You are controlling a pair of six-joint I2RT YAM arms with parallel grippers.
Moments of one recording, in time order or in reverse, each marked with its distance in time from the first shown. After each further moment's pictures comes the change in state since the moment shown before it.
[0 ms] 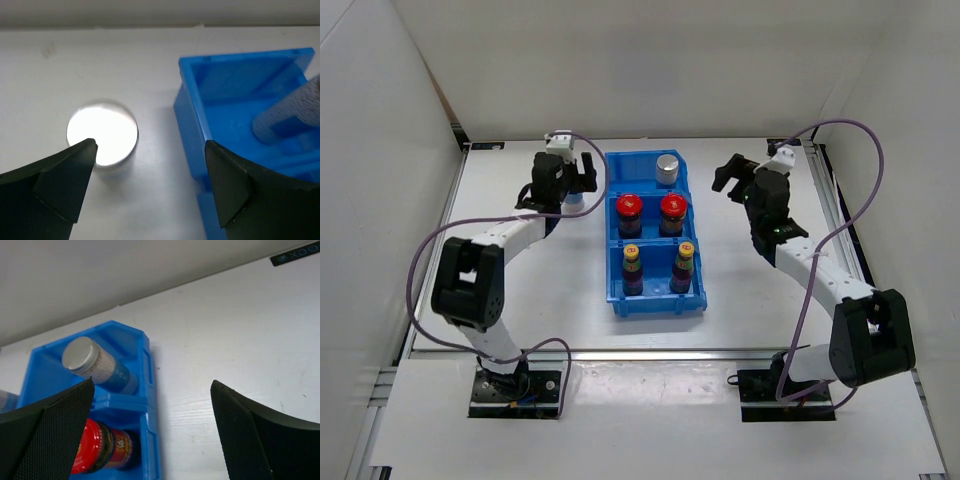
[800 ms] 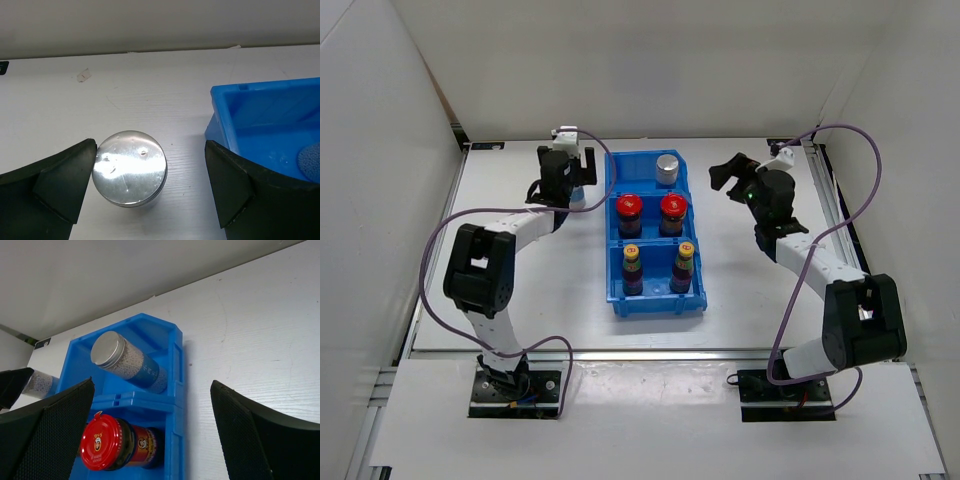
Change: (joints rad) left arm -0.021 0.160 0.095 0.129 -0.158 0.131; right arm -0.097 0.085 -0.021 0.157 -0.270 0.131
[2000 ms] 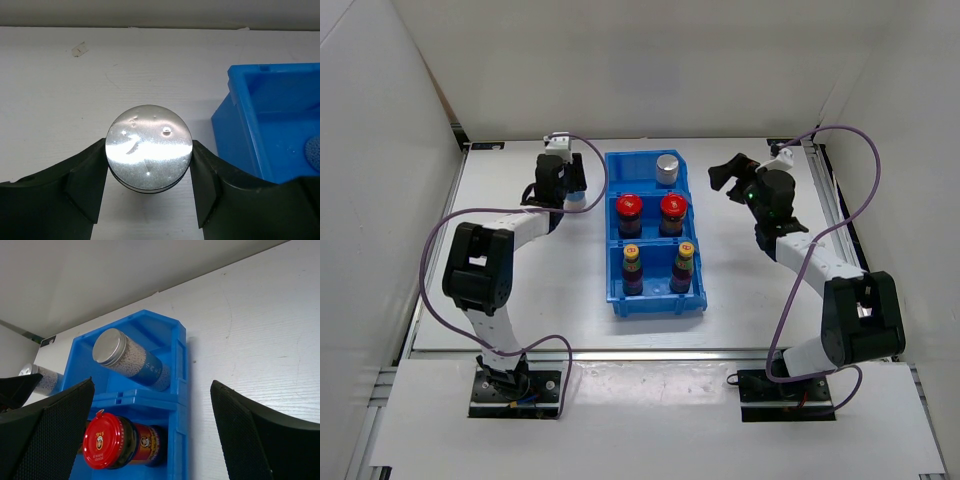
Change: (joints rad) left arm 0.038 0.011 -0.035 -0.031 0.044 -0.071; right arm -0.010 0.016 0.000 0.006 -0.033 0.027
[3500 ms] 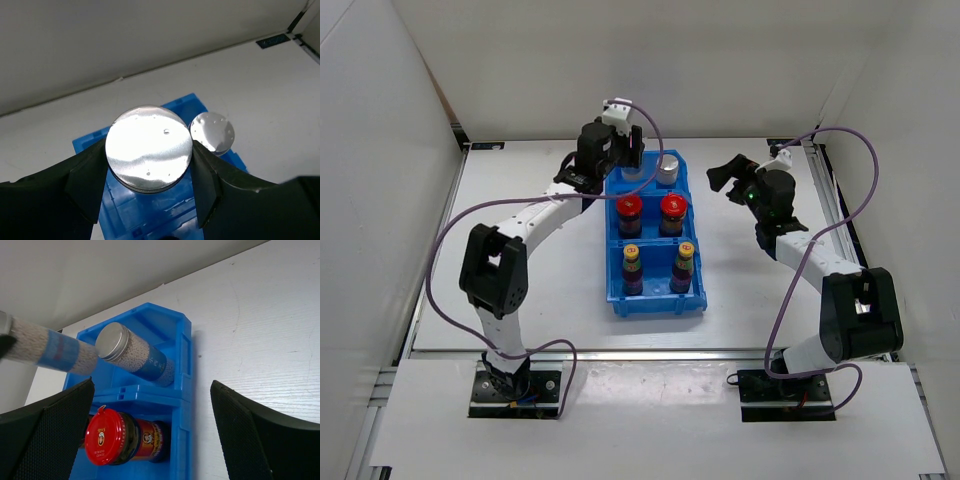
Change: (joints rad) left arm -0.245 0.021 0.426 -0.267 0.106 0.055; right arm -0.016 0.023 0.000 0.009 -0.056 0.026
